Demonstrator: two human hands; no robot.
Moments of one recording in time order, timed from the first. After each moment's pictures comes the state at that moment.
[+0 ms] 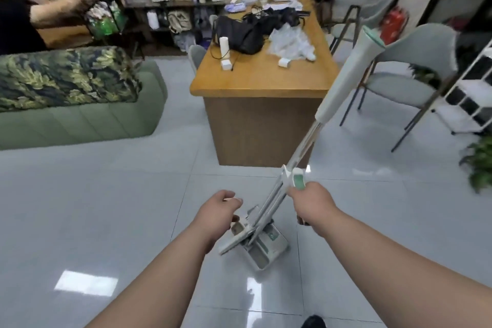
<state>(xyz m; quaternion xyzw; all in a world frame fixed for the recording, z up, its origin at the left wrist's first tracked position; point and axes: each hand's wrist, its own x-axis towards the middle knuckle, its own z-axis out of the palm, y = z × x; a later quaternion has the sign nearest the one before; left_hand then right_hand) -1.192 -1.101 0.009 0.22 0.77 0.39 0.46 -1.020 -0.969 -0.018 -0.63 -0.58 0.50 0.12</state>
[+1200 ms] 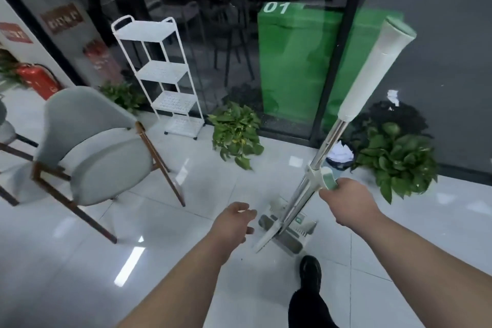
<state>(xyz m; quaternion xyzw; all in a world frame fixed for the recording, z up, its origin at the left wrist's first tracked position) -0.587 -0.348 -0.026 0.59 0.48 -0.03 0.65 -0.392 -0.516 -0.011 -0.93 -0.13 0.24 0.27</state>
